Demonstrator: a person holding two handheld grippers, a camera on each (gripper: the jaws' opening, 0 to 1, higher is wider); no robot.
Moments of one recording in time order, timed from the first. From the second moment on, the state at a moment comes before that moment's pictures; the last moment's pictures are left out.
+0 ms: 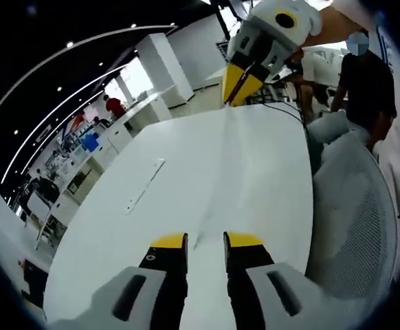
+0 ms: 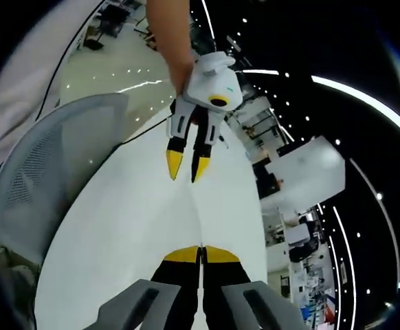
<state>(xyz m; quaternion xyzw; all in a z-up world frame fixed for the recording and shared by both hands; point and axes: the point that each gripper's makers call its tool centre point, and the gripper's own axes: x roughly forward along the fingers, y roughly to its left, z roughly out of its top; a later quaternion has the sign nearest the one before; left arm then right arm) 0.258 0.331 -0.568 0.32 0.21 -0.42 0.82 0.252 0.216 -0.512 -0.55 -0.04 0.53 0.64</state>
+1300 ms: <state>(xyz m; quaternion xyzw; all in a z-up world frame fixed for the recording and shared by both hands) 0.225 0.327 -0.562 0.36 0.25 -0.46 0.77 0.241 0.227 -0.495 -0.56 -0.06 0.53 0.63</state>
